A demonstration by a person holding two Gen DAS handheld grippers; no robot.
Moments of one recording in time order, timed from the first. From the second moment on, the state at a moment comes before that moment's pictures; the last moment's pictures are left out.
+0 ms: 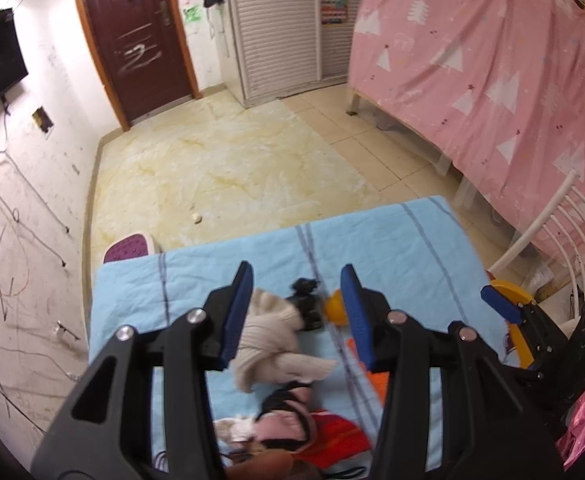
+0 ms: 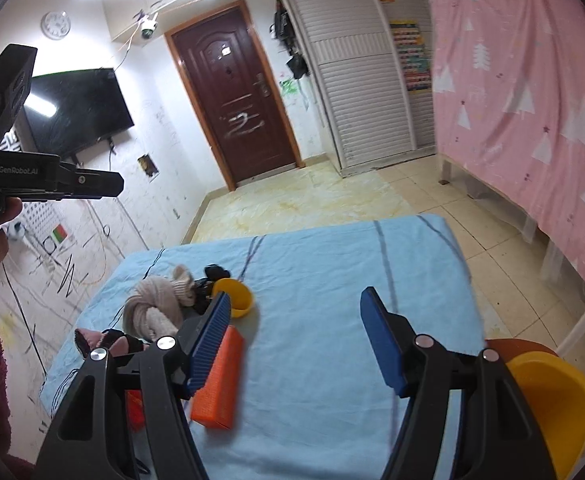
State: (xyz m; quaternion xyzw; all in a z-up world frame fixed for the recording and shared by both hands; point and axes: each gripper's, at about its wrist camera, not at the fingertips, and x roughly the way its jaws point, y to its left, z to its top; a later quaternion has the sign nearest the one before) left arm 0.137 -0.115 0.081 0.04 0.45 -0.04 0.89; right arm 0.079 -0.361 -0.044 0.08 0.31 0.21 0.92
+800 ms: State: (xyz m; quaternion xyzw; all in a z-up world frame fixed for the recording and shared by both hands) left arm 0.163 -0.044 -0.022 -0.04 0.53 -0.06 0.84; right arm 0.129 -0.253 -0.074 -0.01 0.38 0.24 0.89
